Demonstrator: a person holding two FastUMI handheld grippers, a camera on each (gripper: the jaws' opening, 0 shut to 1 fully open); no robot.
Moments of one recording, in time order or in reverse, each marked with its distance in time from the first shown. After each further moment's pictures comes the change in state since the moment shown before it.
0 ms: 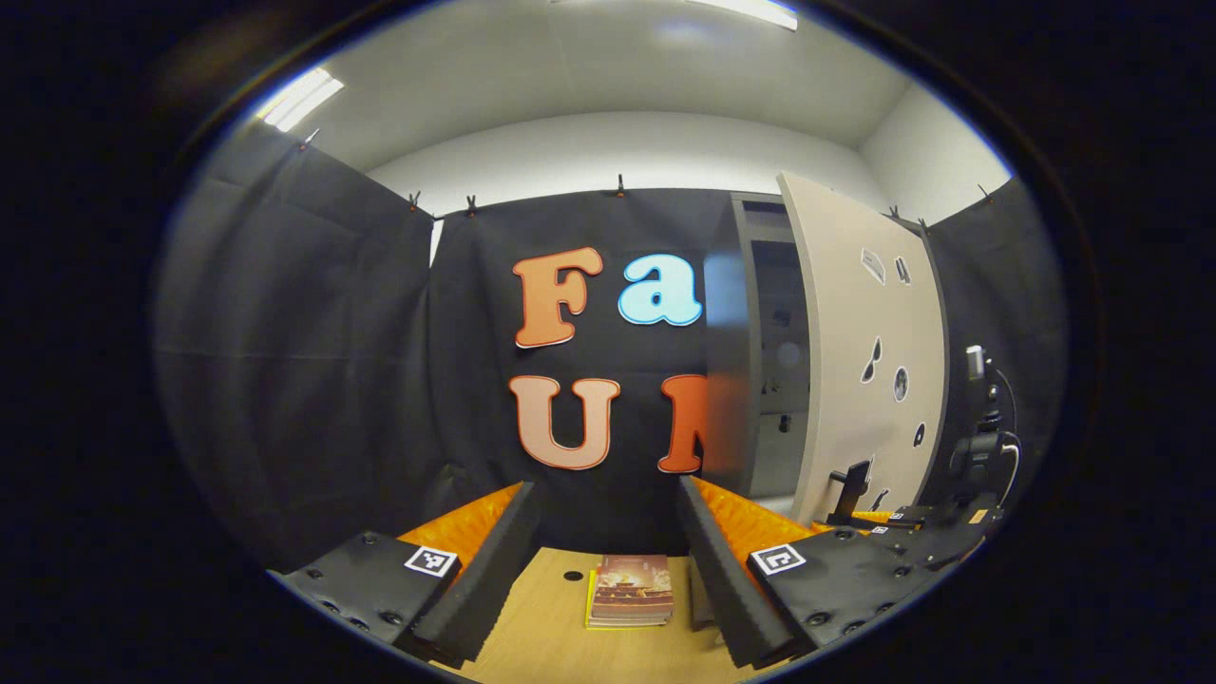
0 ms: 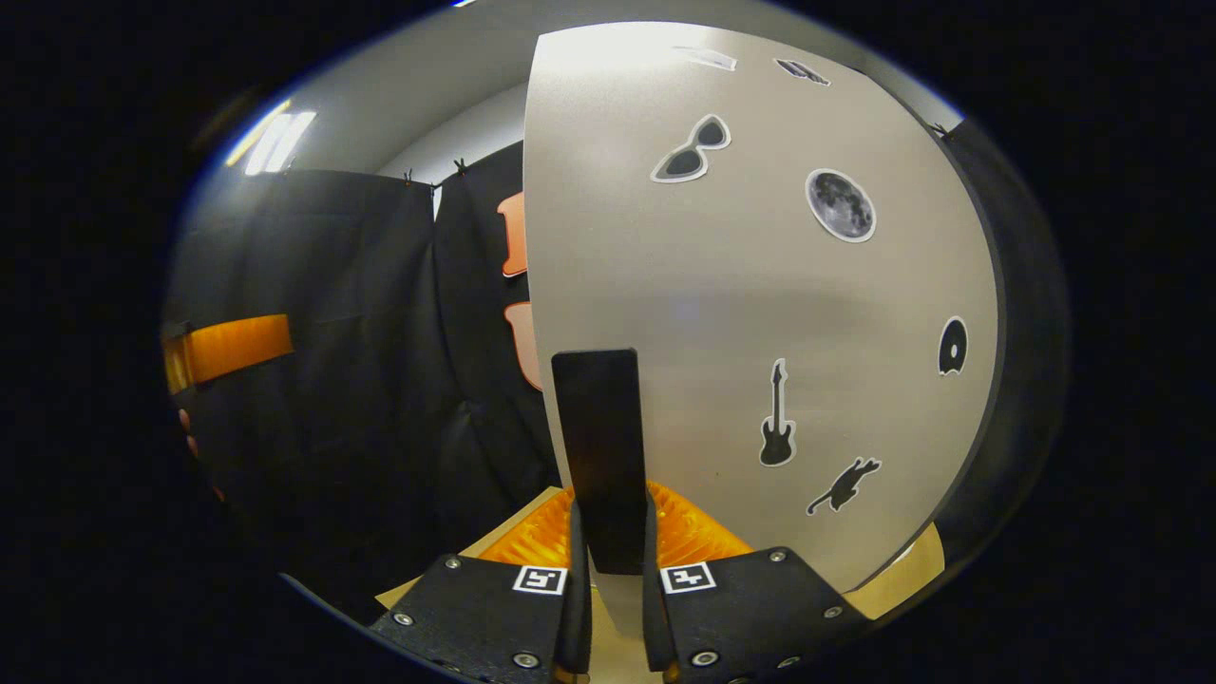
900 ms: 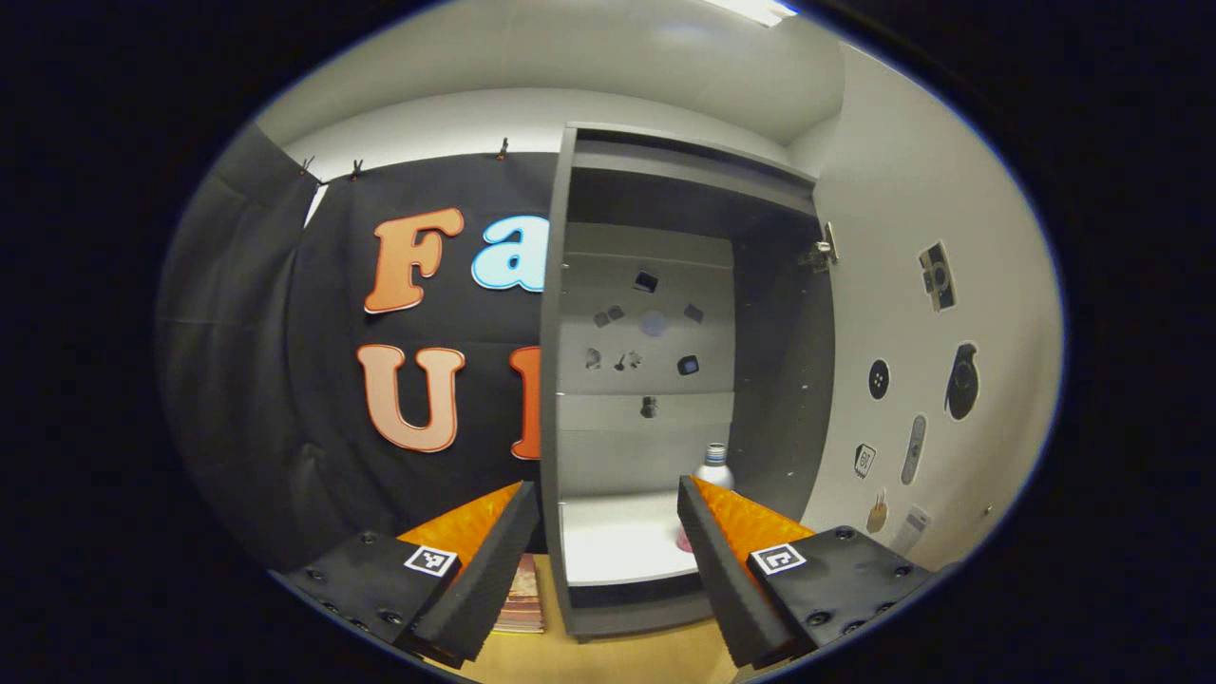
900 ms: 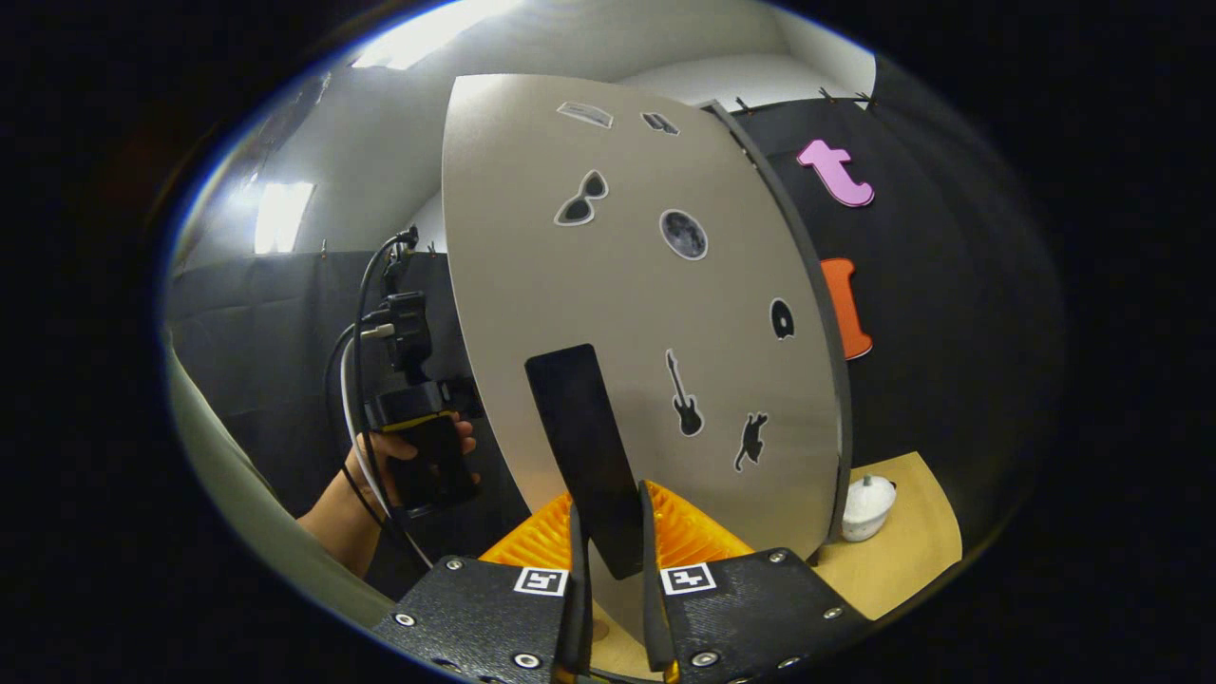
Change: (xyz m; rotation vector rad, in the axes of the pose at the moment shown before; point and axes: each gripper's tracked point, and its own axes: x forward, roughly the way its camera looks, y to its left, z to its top) left arm 0.075 -0.210 -0.055 -0.053 0.037 -0.320; right arm -0.092 -0.051 -0.008 0.165 -0.105 0.079
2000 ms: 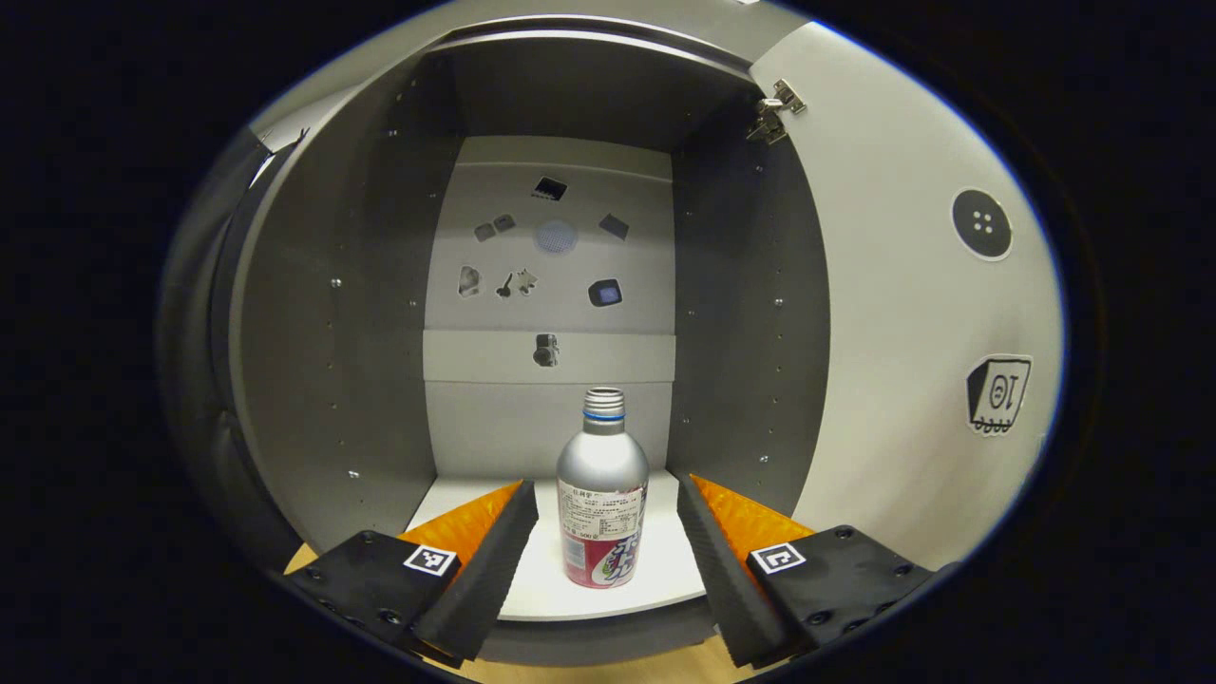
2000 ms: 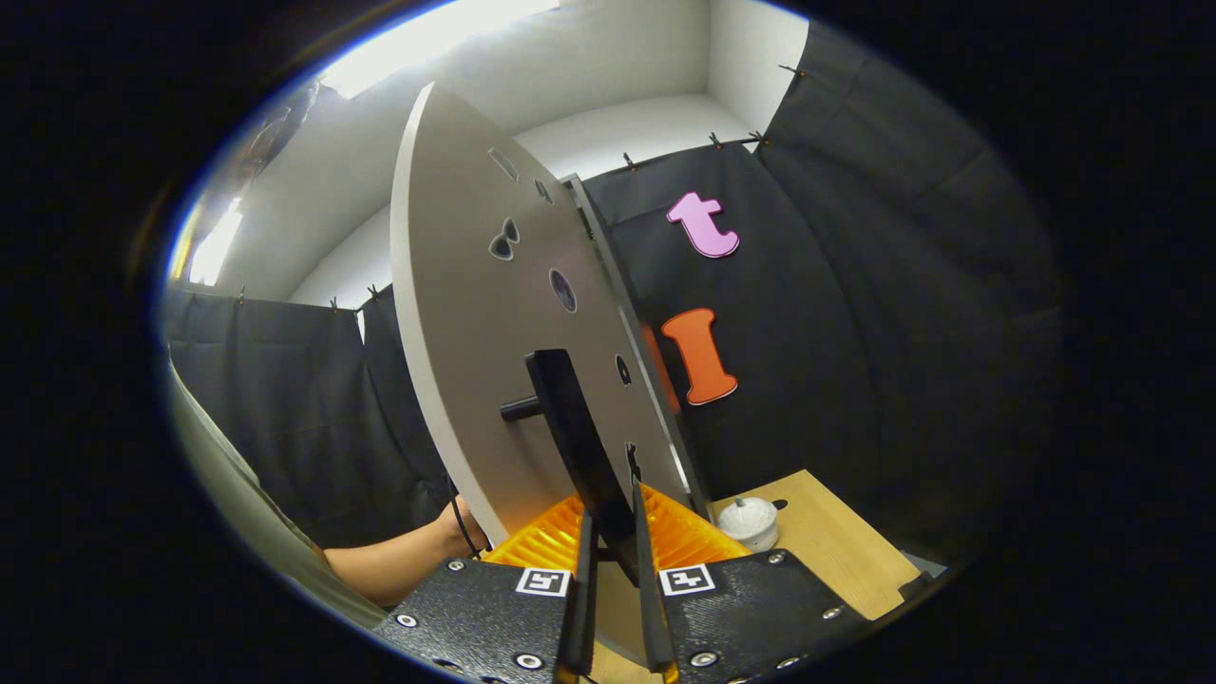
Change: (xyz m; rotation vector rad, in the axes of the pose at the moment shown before) left arm 0.166 -0.114 -0.116 -0.007 0.061 -0.057; right arm -0.024 -0.048 0.016 0.045 -0.179 -0.308
